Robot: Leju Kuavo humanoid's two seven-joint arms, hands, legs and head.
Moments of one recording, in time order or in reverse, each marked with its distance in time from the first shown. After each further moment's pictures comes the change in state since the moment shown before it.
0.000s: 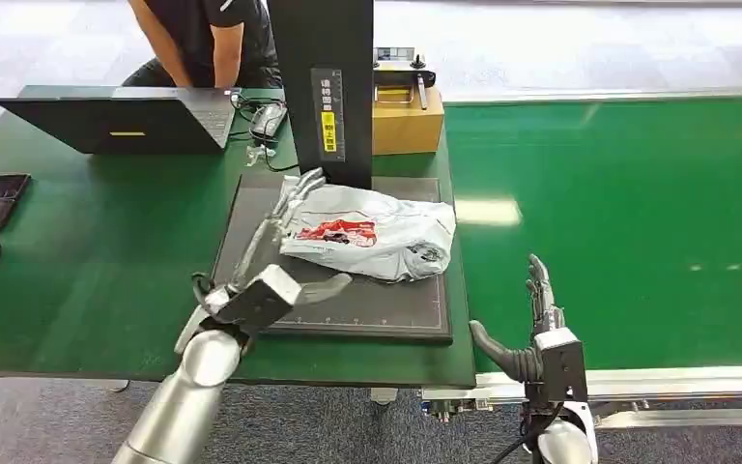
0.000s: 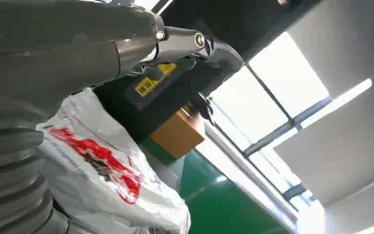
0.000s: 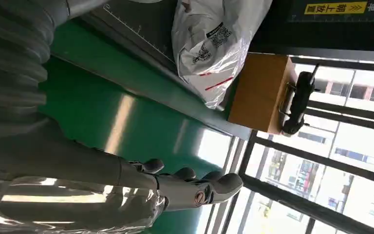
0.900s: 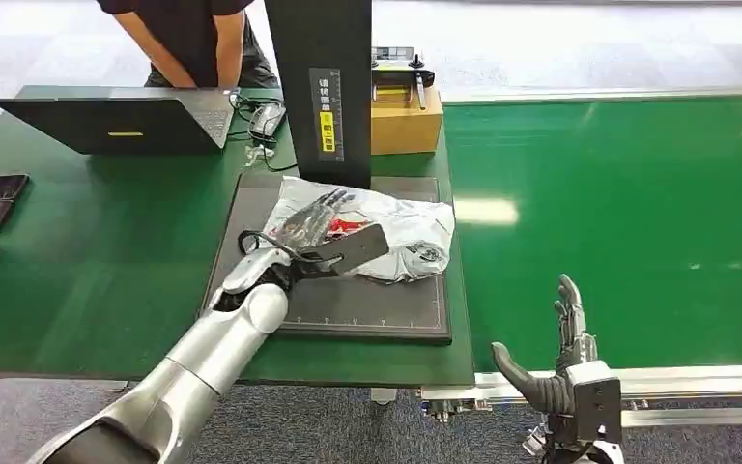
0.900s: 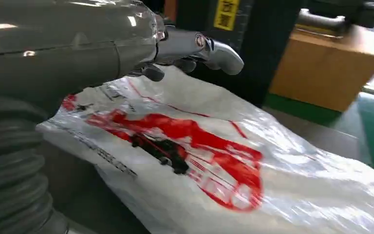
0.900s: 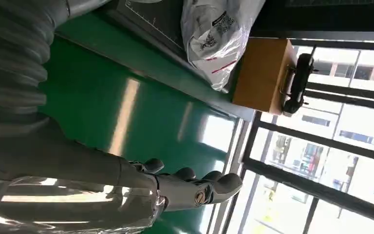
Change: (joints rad) left arm -0.305 -0.027 -0.116 0.489 -0.267 -0.012 0.507; right arm 0.157 0.080 -0.093 -0.226 0.037 0.066 0.025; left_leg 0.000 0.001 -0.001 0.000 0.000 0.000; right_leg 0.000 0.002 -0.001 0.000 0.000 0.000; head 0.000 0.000
